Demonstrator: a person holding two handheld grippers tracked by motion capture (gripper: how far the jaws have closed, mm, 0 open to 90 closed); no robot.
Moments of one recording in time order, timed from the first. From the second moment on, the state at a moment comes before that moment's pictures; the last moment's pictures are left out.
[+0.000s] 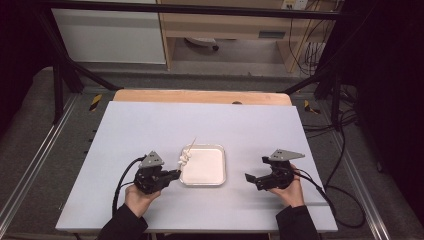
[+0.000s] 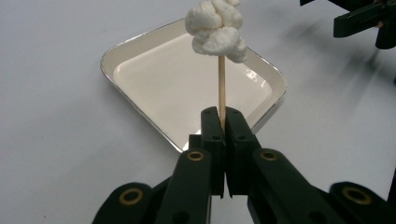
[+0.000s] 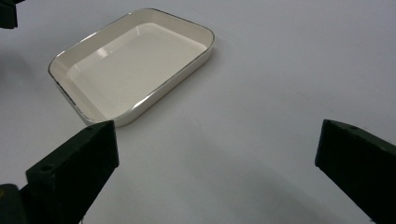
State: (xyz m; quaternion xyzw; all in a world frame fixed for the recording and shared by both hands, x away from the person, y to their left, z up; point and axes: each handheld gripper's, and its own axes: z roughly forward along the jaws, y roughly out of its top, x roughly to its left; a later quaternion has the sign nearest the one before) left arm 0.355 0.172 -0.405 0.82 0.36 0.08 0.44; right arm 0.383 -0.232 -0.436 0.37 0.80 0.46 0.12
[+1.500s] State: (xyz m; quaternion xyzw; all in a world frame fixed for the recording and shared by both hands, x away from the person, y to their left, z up) left arm 0.394 0.104 -0.430 0.88 0.37 0.09 0.27; right arm 0.369 -0.264 -0.451 0.38 0.80 0.45 0.13
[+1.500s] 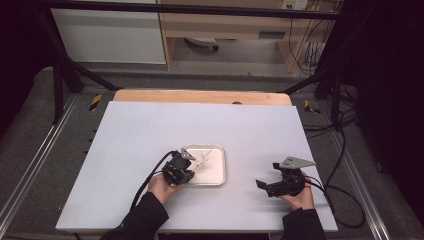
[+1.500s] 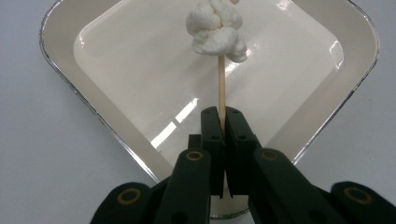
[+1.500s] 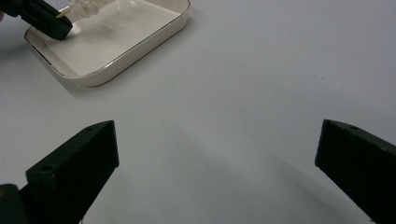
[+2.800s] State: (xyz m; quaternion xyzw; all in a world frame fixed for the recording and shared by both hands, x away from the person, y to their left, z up) left arm 0.363 0.200 -0.417 0.84 0.38 0.14 0.36; right arm 0.369 -0.263 -0.452 0.38 0.80 0.44 0.13
